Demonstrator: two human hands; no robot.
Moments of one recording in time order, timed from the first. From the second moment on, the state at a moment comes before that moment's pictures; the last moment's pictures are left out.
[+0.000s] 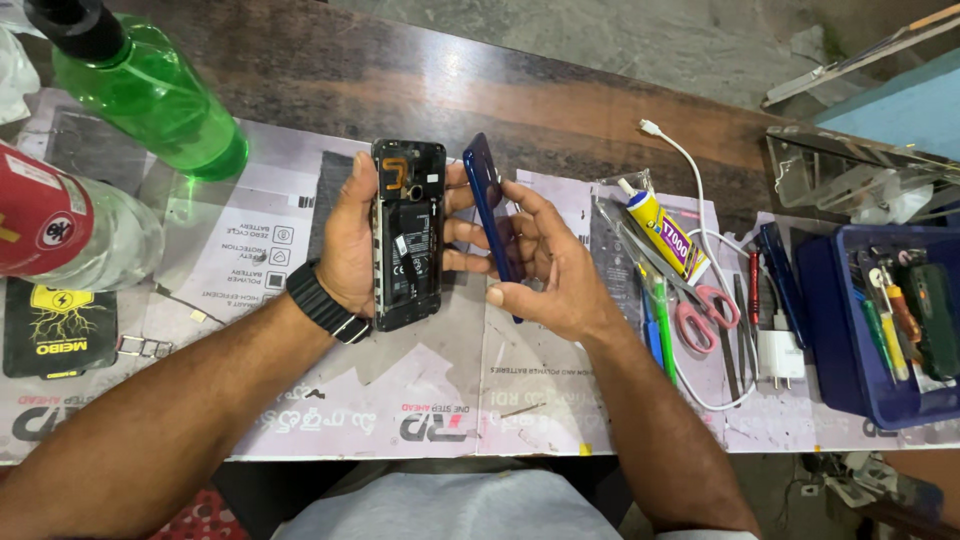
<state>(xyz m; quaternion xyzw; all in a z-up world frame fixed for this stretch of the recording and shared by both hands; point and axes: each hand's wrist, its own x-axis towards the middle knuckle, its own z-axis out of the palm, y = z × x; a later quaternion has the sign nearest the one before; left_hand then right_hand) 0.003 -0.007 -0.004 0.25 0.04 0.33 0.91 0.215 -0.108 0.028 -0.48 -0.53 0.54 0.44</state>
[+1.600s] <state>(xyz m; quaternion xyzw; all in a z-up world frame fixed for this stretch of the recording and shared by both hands) 0.006 -0.011 0.008 0.25 0.07 0.33 0.91 0.213 -0.109 0.046 -0.59 -0.68 0.18 0.39</state>
